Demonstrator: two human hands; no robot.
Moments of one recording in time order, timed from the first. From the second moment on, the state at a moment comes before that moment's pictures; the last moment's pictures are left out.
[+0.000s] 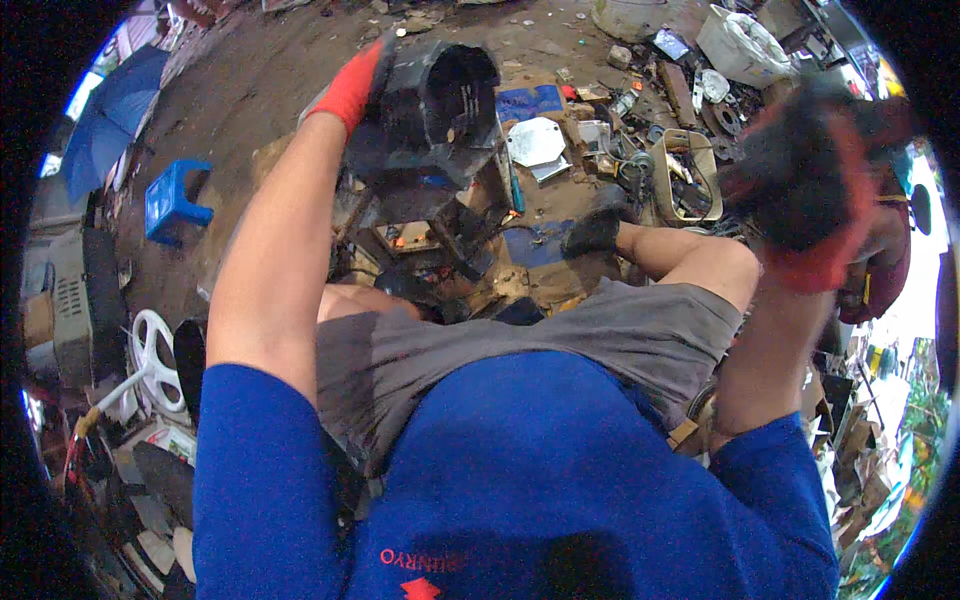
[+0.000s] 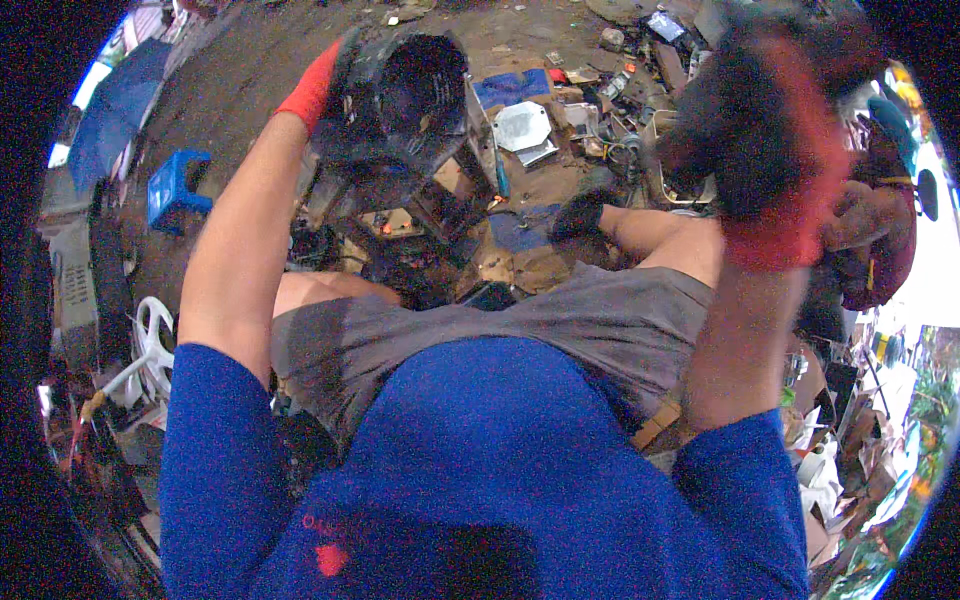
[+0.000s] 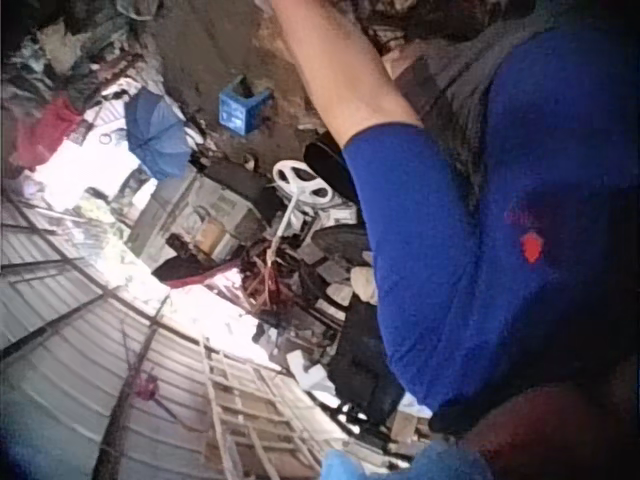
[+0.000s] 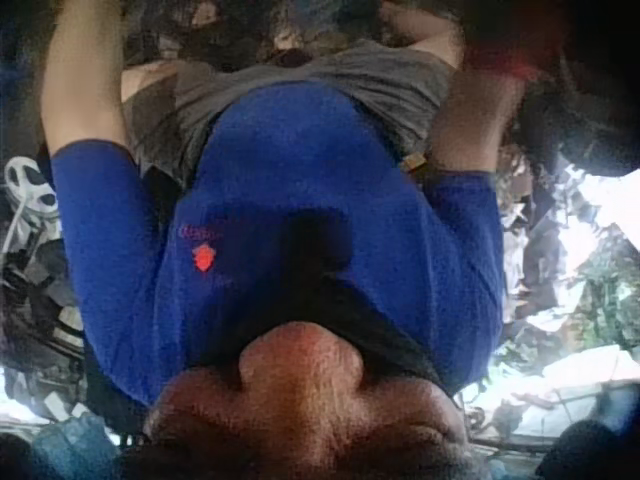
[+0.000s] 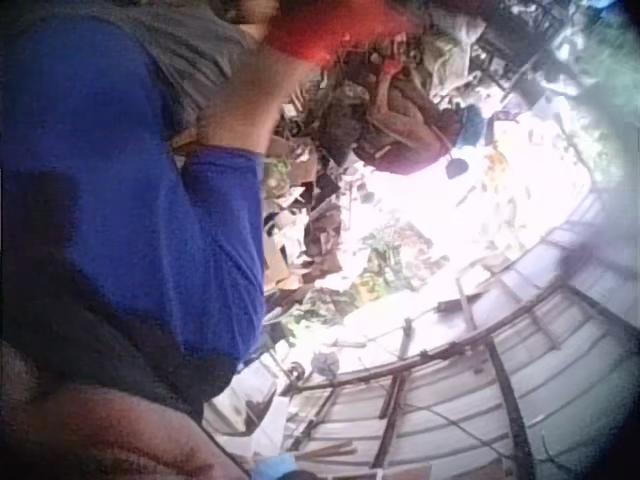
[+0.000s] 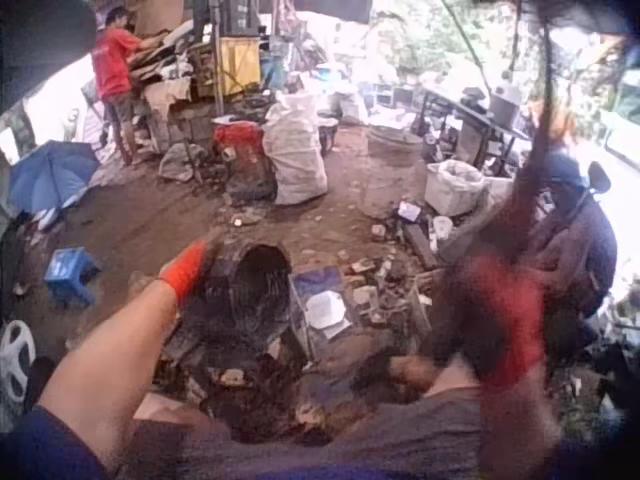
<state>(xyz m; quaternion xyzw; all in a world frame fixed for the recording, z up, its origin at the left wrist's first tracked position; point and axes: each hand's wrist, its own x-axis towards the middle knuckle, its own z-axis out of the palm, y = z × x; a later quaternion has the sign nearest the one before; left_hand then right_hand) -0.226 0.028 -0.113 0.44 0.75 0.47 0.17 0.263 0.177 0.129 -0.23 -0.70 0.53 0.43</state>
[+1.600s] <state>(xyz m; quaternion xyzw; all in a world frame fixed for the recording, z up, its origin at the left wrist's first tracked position) -0.062 -0.208 -0.097 0.08 0.67 0.73 0.12 0.167 0.119 -0.135 -0.37 -0.76 0.51 0.15</state>
